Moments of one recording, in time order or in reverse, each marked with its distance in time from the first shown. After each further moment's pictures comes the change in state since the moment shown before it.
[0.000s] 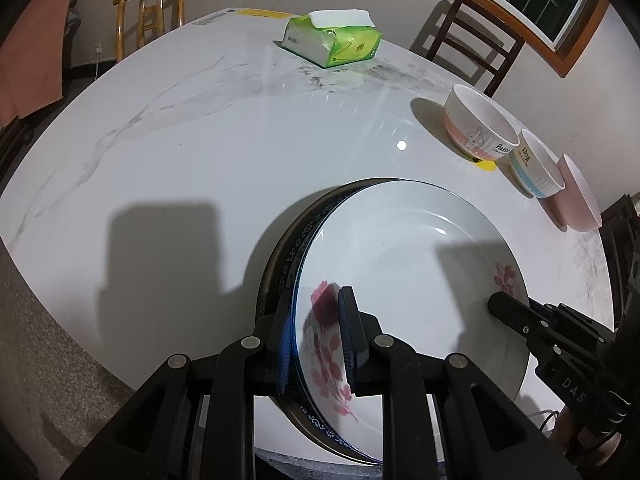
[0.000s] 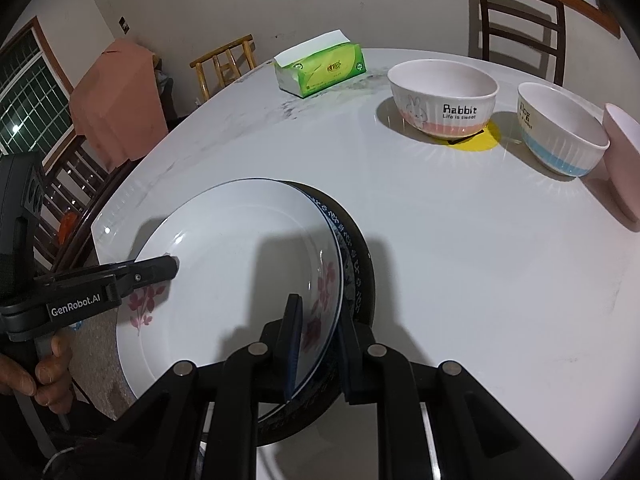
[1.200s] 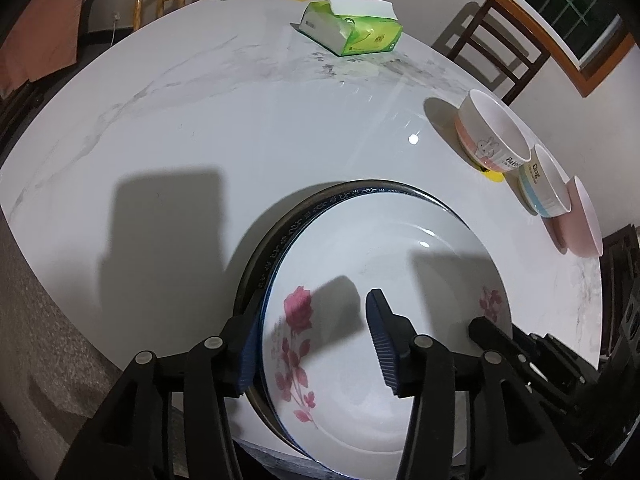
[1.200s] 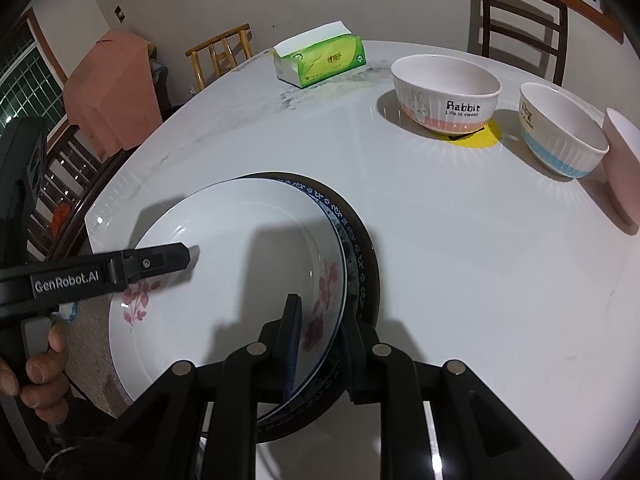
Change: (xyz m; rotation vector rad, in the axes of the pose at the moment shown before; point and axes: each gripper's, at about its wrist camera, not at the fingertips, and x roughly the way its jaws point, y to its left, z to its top) left arm 0.005 -0.007 0.011 -0.122 0.071 0.001; right arm 0.001 0.008 0.003 -0.018 0.045 -0.037
